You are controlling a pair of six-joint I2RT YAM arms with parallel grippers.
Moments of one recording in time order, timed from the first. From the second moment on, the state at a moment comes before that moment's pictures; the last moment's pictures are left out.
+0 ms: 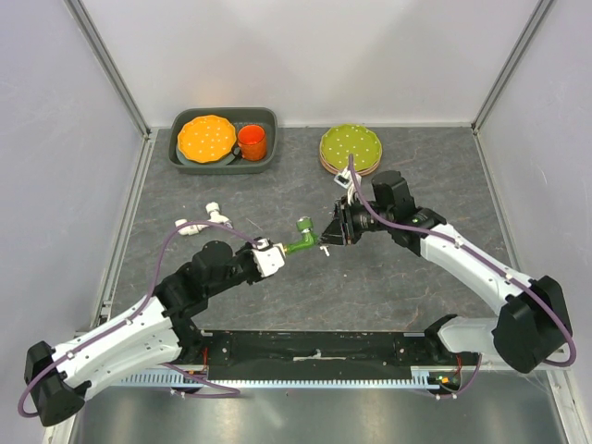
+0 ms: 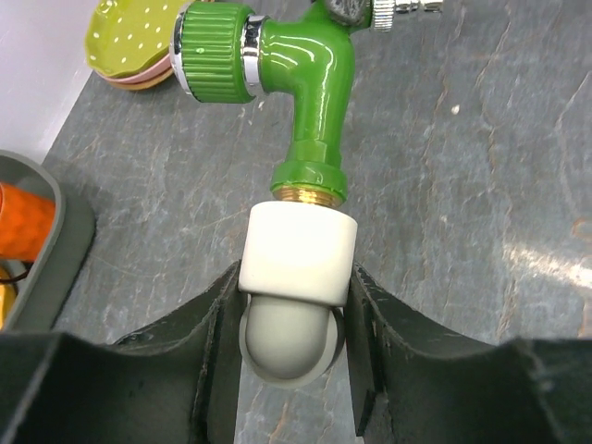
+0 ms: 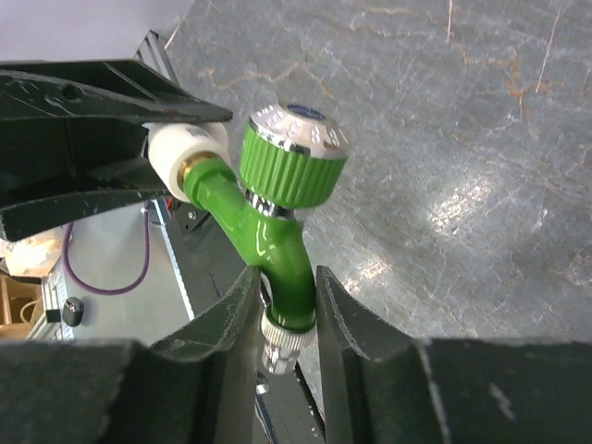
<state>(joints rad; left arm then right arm) -0.88 0.70 0.49 -0.14 0.05 0.50 0.55 1.29 0.92 -0.21 -0.74 0.33</state>
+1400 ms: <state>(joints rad) -0.89 0.66 0.32 0.20 0.11 -0.11 0.57 1.00 1.02 -0.18 -0.60 0.13</state>
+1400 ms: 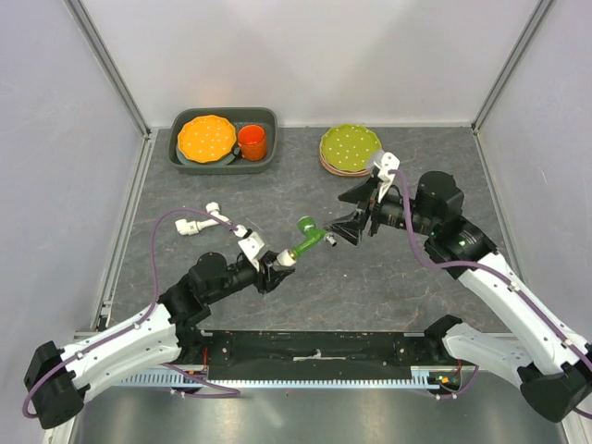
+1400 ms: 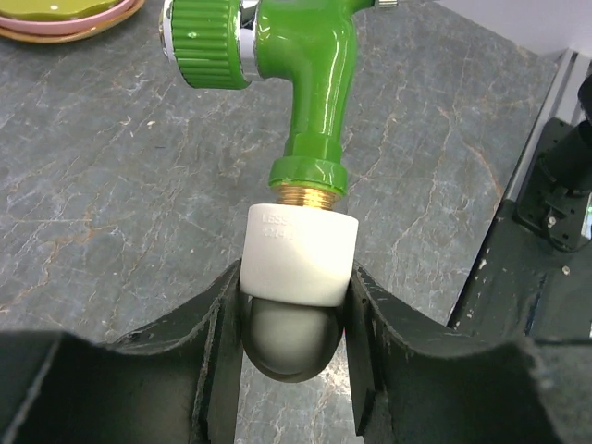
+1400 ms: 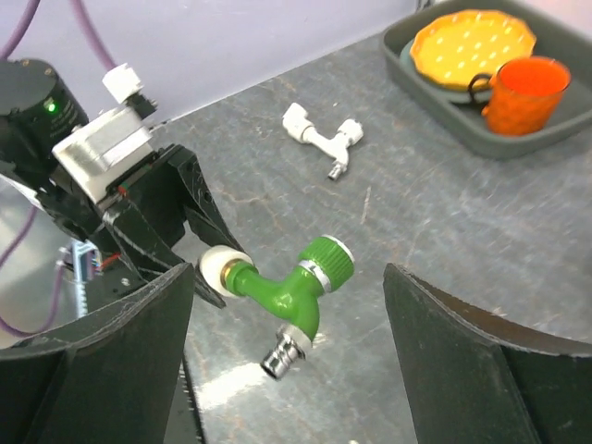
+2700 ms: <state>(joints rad) -0.36 0.93 0.72 -0.01 1.25 -0.16 0.57 0.91 0.86 -0.09 -0.91 -0.67</state>
